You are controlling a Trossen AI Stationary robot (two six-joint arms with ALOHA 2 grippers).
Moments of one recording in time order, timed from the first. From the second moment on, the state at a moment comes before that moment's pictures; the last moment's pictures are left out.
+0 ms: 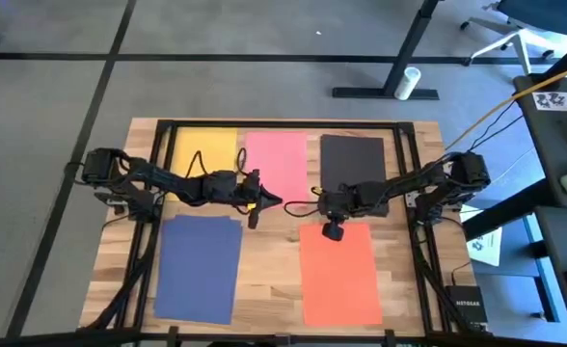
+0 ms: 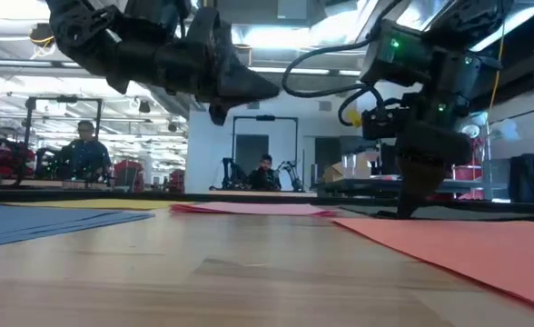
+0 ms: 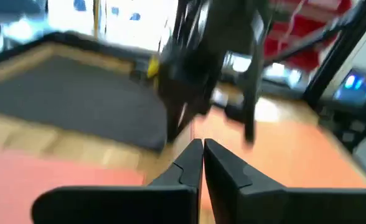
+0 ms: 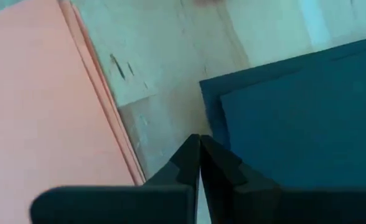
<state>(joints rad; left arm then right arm) 0.04 1.55 0.59 0.72 0.05 -0.20 0.06 1.60 0.75 -0.41 0.09 0.37</state>
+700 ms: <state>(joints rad) -0.39 1.26 0.59 -0.46 0.02 -0.47 0.11 1.66 0.92 -0.18 -0.04 0.30</state>
